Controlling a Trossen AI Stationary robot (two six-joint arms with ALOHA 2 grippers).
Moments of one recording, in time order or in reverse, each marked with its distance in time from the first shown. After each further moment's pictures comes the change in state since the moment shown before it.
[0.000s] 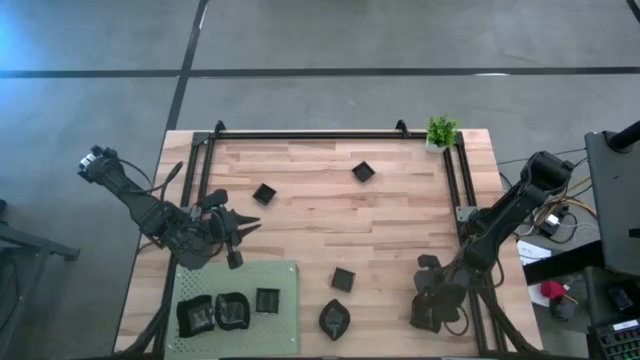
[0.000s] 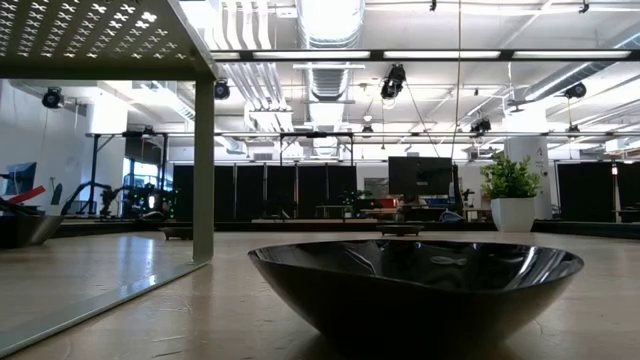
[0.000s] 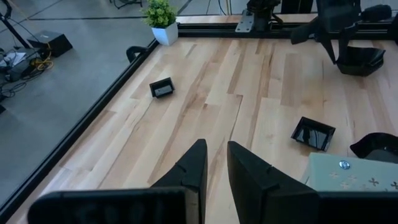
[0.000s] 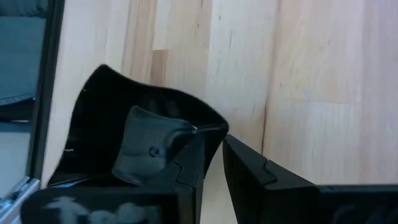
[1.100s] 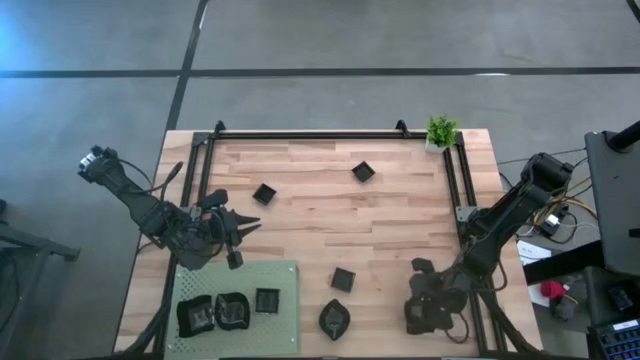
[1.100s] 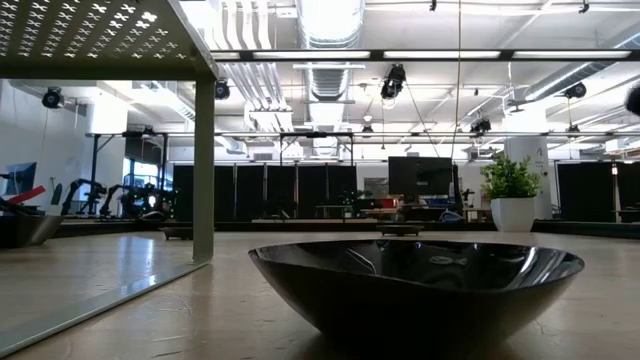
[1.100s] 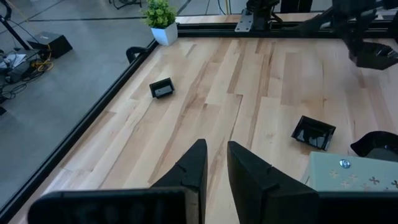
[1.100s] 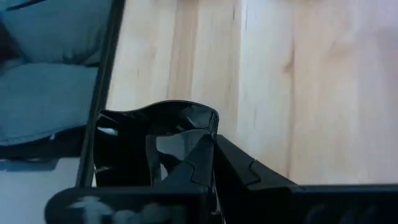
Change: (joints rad) left arm 0.000 0.000 0.000 0.000 0.001 0.008; right arm -0.013 0.023 0.139 -0.010 0.112 -0.033
